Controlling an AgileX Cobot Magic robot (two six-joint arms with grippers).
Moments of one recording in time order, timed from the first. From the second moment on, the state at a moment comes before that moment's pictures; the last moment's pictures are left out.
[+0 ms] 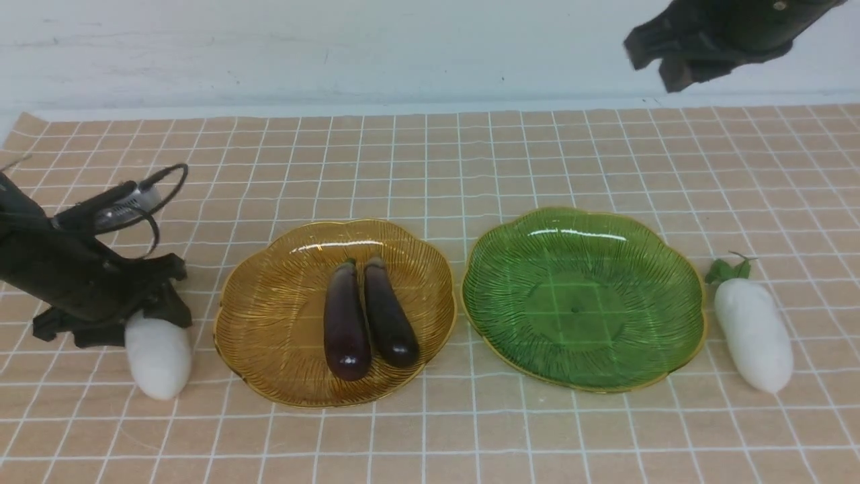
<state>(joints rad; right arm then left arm) -0.04 1.67 -1.74 0.08 1.26 0.04 -0.03 1.71 -1.47 -0.56 0.91 0.25</state>
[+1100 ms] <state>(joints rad) -0.06 1.83 -1.29 0.17 1.08 -0.01 -0.56 2.23 -1.93 -0.53 0.80 0.15</state>
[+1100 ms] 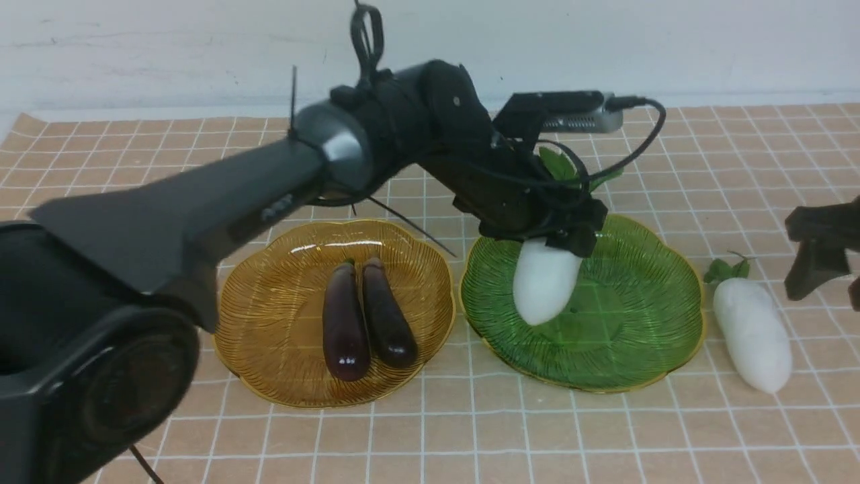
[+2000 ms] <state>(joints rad) 0.00 1.81 -1.51 0.18 1.20 0.13 -0.39 1.94 -1.93 -0.35 1.12 0.08</state>
